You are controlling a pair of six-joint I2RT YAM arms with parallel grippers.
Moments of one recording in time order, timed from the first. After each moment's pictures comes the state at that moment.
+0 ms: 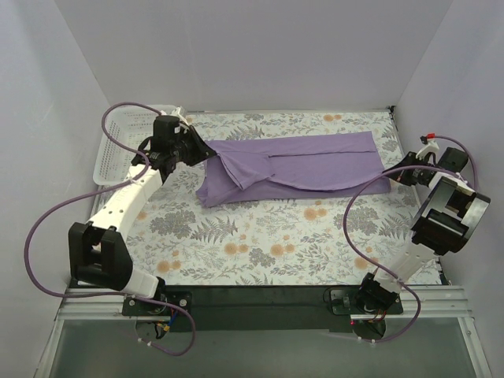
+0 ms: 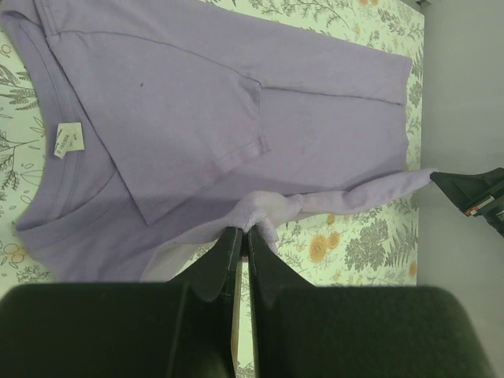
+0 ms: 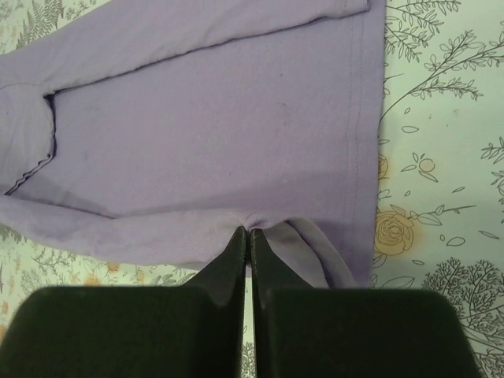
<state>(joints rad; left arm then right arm) -0.25 1.44 1.21 -0.33 0.26 -0.66 -0.57 1.80 1.11 -0.19 -0.90 -0.11</state>
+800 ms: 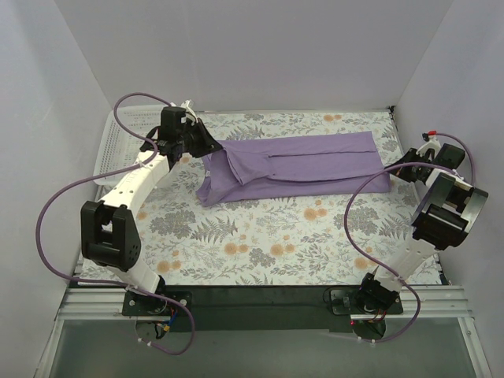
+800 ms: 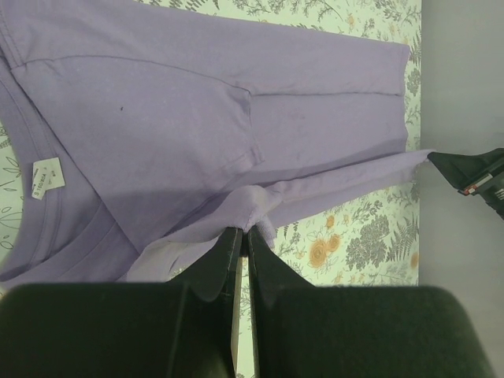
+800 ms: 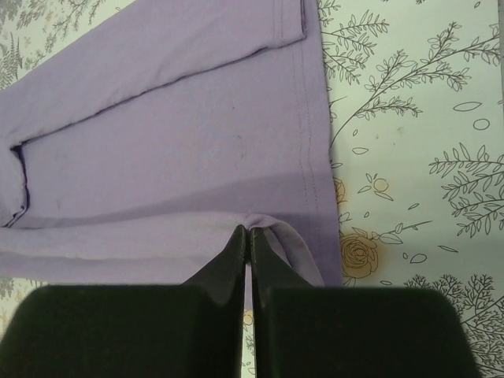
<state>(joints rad) -0.24 1.61 1.33 -0.32 0.33 -0.62 -0.55 1.86 1.15 -0.09 -0.77 0.04</state>
